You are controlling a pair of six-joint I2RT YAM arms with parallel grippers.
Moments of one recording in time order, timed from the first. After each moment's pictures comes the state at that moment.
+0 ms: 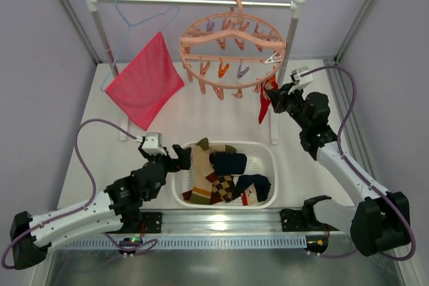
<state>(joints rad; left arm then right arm) -1.07 0.57 0.34 -0.06 -0.78 -0.58 0.23 1.12 0.72 0.34 -0.23 0.15</state>
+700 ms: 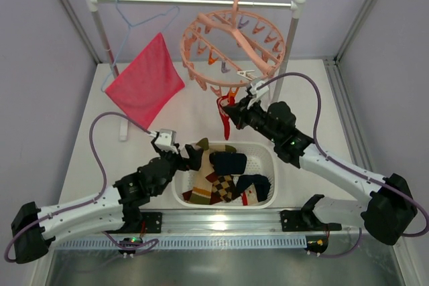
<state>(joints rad) -1.07 0.71 0.36 0.09 -0.66 -0.49 0.68 1.15 0.77 0.34 -0.09 0.19</state>
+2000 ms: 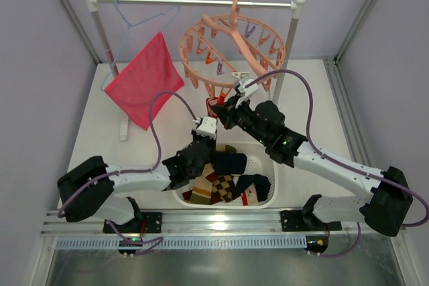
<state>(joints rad) -1.07 1.38 0.59 0.62 -0.74 -0.14 0.86 1.22 0.92 0.28 0.08 0.23</state>
